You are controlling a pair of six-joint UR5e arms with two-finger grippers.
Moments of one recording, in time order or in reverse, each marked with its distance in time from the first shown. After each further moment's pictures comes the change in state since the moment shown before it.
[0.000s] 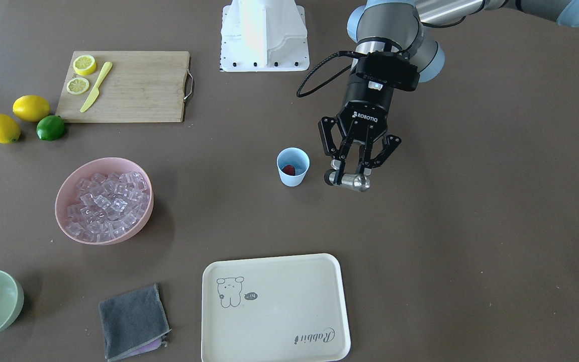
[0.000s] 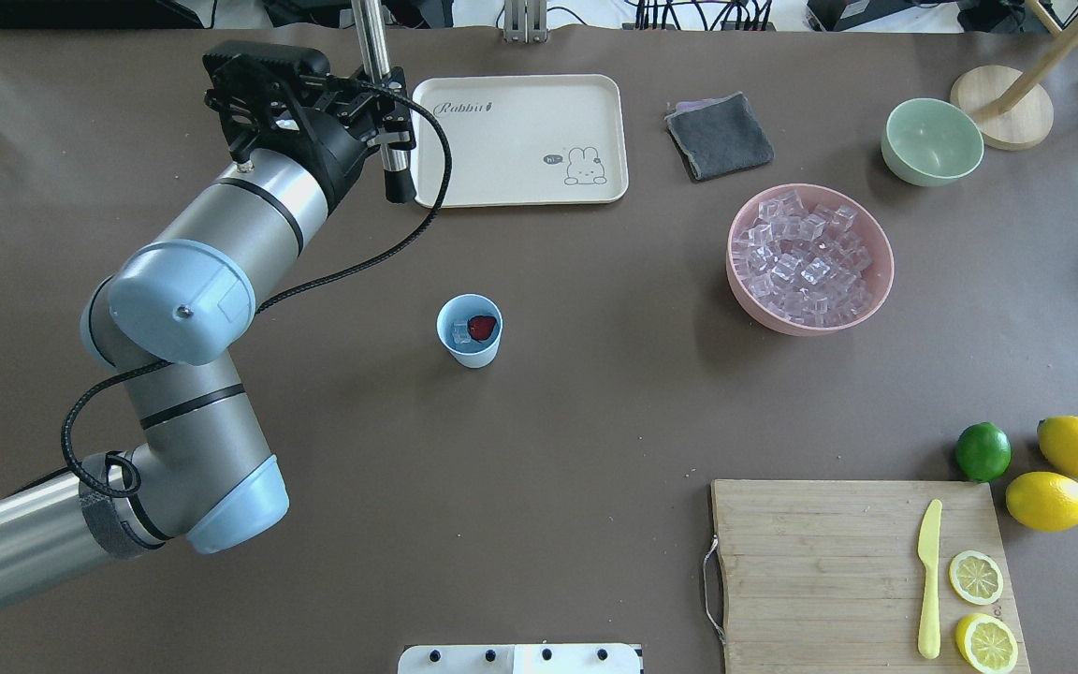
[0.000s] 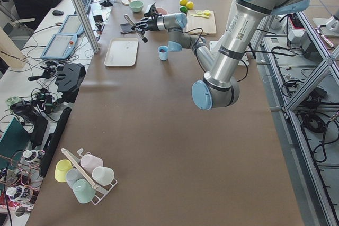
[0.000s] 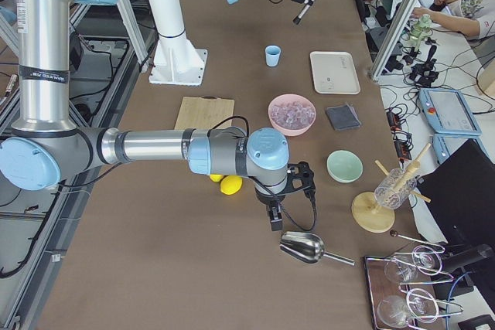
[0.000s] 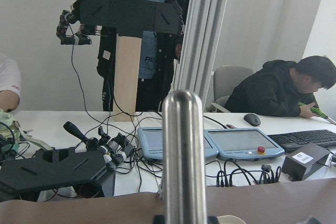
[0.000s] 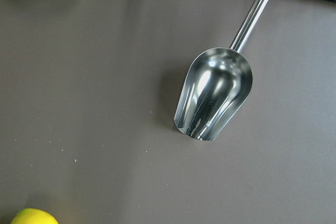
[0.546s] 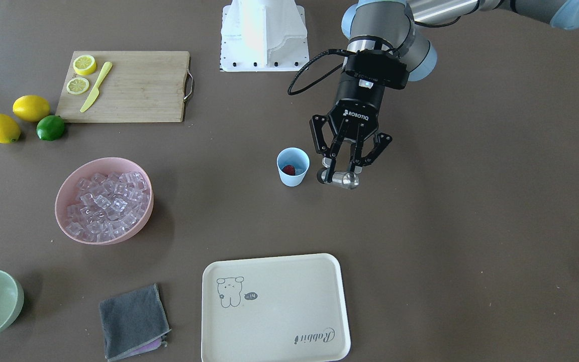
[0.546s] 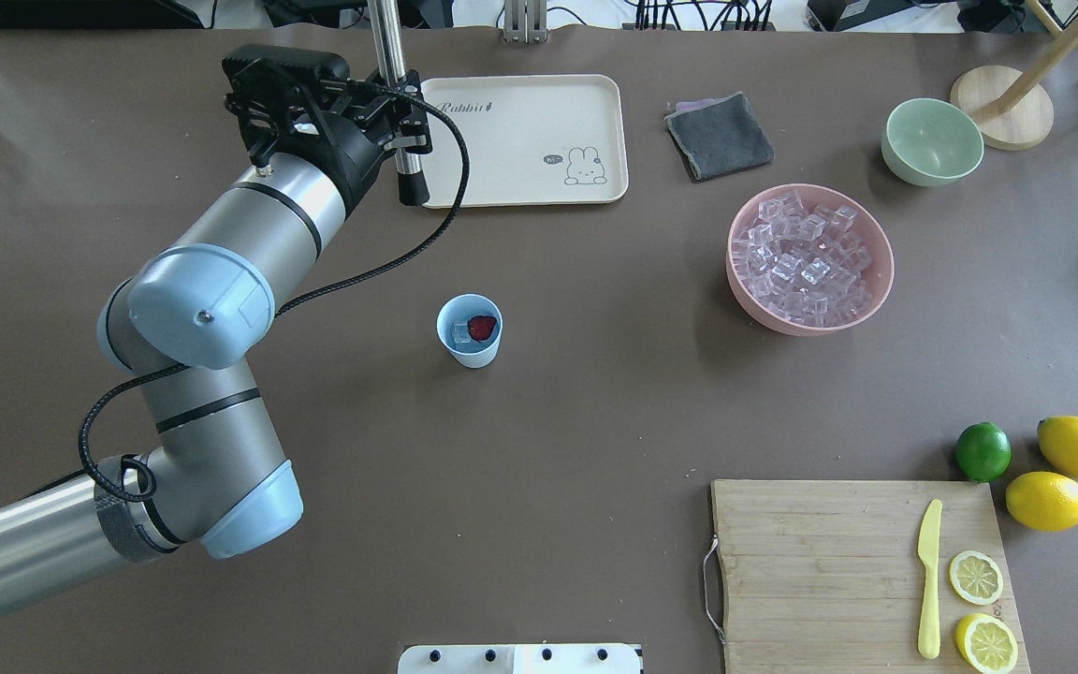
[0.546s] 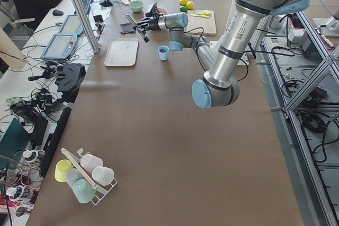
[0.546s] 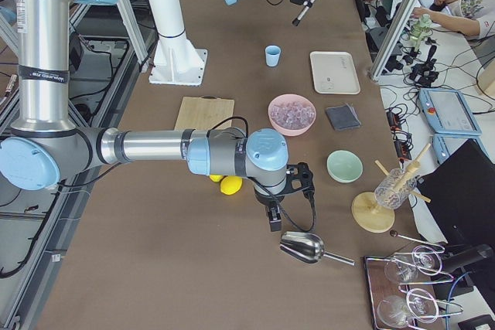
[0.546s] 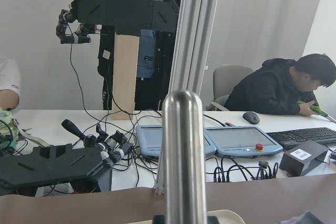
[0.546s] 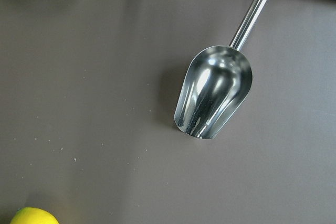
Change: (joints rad) left arm 0.010 -0.026 0.008 0.012 0.007 0.004; right arm 0.000 -0.001 -0.002 0.000 0.000 0.001
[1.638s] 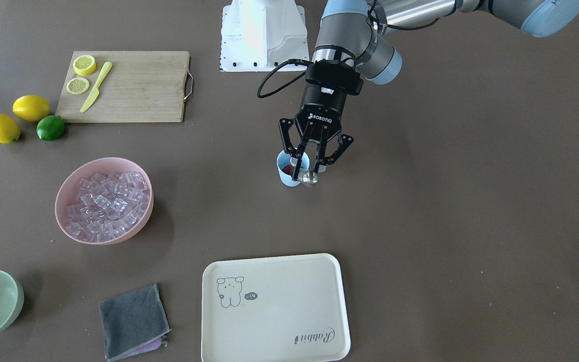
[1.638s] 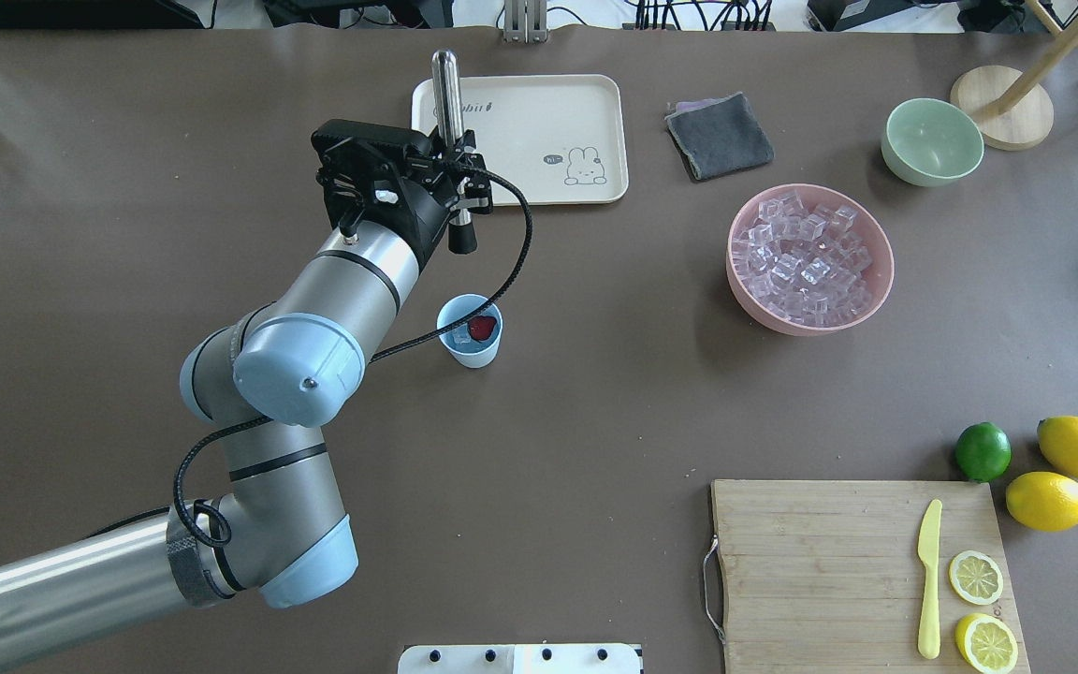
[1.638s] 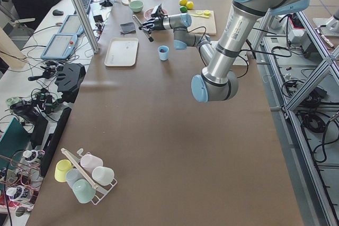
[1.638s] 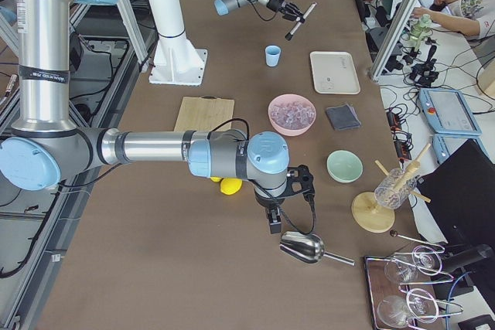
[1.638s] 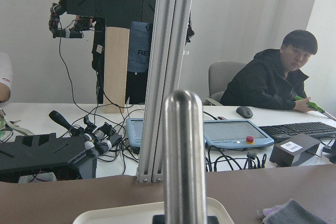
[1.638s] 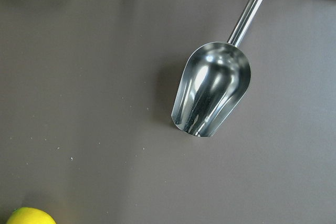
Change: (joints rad) left arm 0.112 -0.055 0.095 -0.014 0.096 -0.007; right arm -0.002 0.003 -0.012 0.002 -0.001 0.000
